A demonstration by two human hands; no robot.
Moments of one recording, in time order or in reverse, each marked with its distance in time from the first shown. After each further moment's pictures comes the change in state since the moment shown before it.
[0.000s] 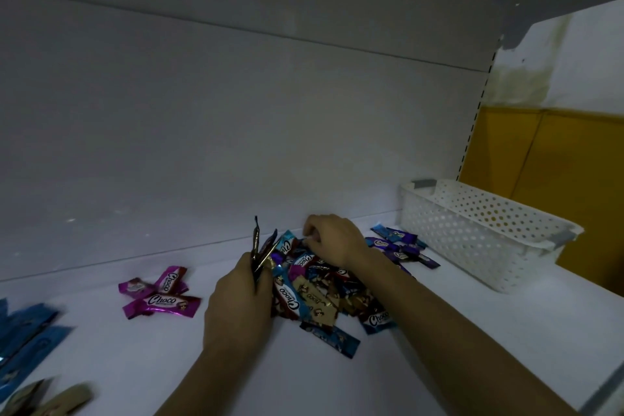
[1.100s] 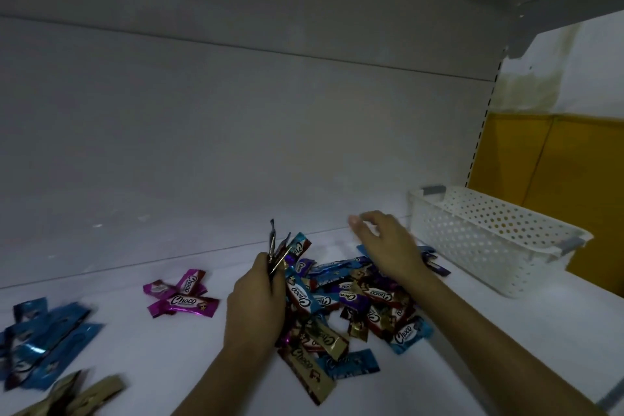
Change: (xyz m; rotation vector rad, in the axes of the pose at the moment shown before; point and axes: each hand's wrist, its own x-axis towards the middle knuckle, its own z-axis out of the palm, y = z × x) left_hand -0.001 0.006 -0.002 0.040 0.022 0.053; right_hand -0.060 0.001 -0.044 0.367 0.260 0.358
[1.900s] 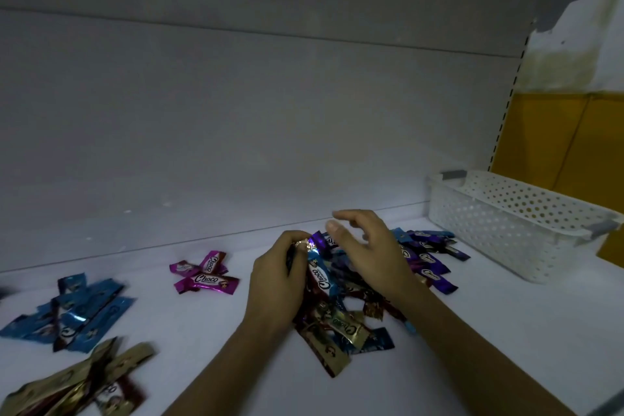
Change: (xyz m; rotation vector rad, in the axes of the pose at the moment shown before) left_hand -0.006 0.006 -0.005 -0.232 0.004 0.143; right_hand -0.048 -0.035 0.028 0.409 -0.067 -0.194
